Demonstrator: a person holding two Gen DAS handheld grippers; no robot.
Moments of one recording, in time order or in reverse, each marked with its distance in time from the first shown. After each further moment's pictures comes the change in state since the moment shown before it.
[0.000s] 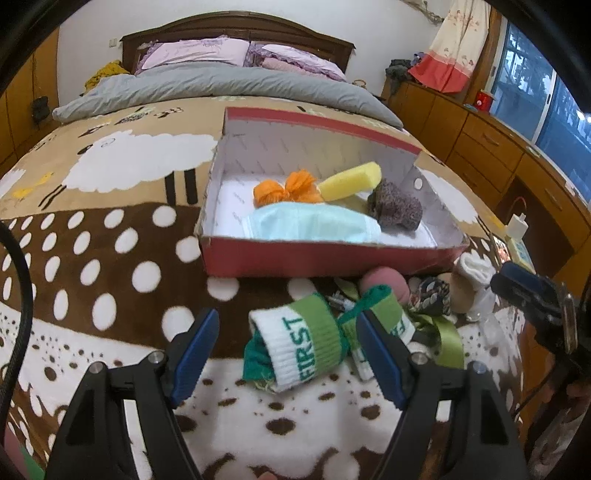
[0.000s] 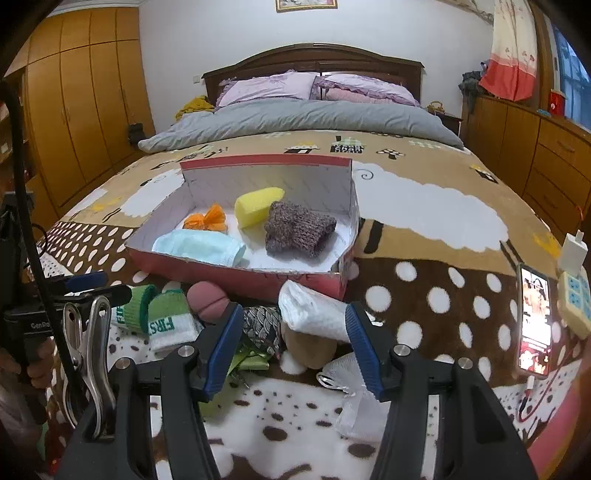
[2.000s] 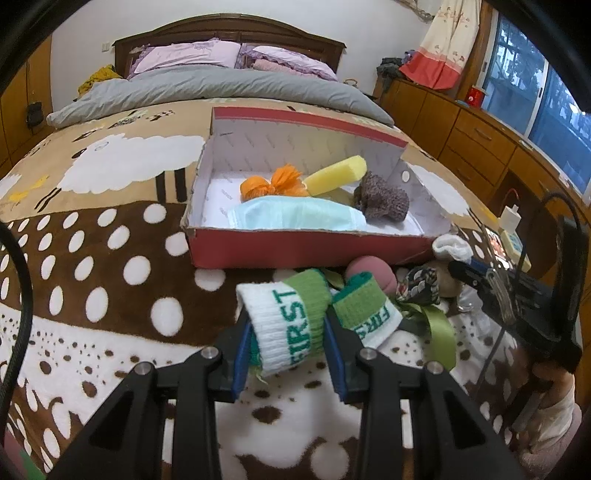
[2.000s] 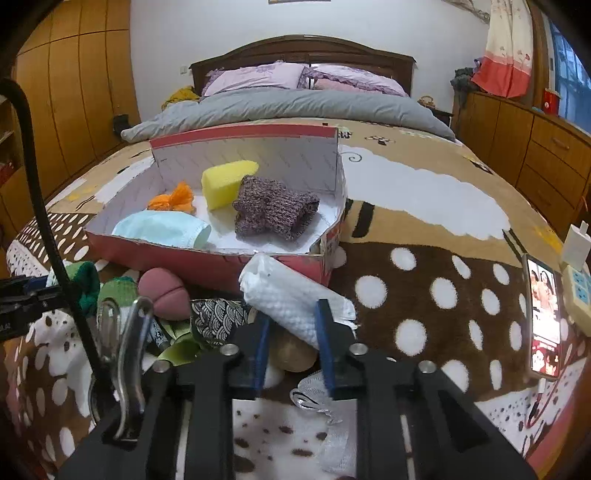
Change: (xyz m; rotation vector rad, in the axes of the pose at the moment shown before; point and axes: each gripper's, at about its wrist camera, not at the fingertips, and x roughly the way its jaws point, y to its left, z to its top) left arm -0.006 -0.010 -0.007 0.024 -0.015 -0.016; right arm 0.045 -0.010 -0.011 -0.013 0.018 -0.062
